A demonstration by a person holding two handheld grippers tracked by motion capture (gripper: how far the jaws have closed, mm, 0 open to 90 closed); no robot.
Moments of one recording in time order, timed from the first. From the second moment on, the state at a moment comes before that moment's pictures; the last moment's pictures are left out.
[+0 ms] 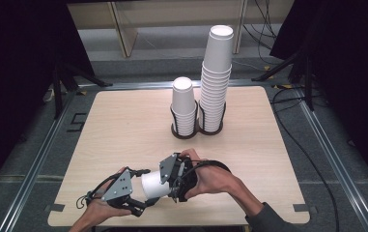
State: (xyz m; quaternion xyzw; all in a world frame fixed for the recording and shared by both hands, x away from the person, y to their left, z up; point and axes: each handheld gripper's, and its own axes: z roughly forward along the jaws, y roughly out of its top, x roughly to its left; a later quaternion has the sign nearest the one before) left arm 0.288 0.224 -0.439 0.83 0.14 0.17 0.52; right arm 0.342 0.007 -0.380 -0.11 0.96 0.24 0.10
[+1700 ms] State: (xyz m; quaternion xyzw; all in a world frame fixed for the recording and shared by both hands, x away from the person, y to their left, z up) left arm 0.301 0.242 -0.440 0.70 0.25 0.10 0.67; right arm 0.378 -0.038 -0.374 -0.03 0.89 0.45 0.00
